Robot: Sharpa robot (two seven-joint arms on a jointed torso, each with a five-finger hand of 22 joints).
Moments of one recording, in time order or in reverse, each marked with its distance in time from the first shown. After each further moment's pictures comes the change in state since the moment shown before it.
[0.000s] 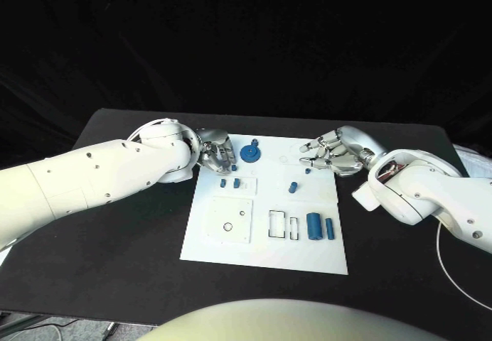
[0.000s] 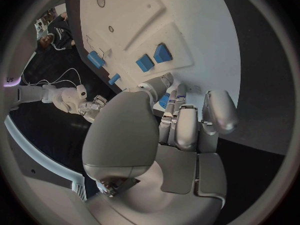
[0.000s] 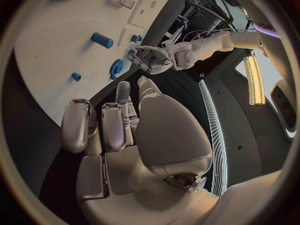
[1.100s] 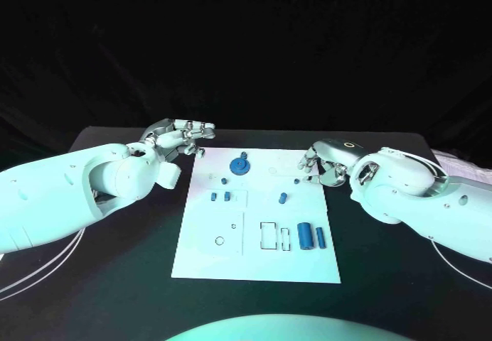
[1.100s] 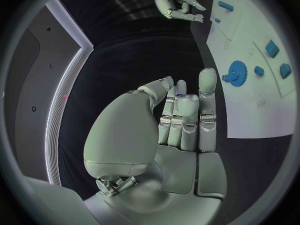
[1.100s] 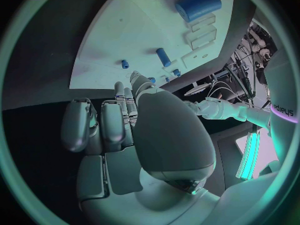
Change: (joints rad) left arm 0.012 -0.188 -0.011 0.160 1.354 -0.297 0.396; left_hand -0.054 0.062 -0.035 -0.016 0.016 0.106 0.019 0.062 0.004 0.086 -0.016 0.134 0.045 -0.163 -0.002 -0.213 -0.386 0.070 -0.184 0.005 -0.559 -0.218; right arm 0.010 0.045 0.011 -0.042 -0.721 0.145 -0.198; right_hand 0.103 -0.082 0.231 -0.001 -0.198 0.089 -0.036 0.000 0.002 0.034 0.000 -0.574 -0.583 0.000 0.011 -0.077 -0.081 0.000 0.004 0.000 -0.010 -0.006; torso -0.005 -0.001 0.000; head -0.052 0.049
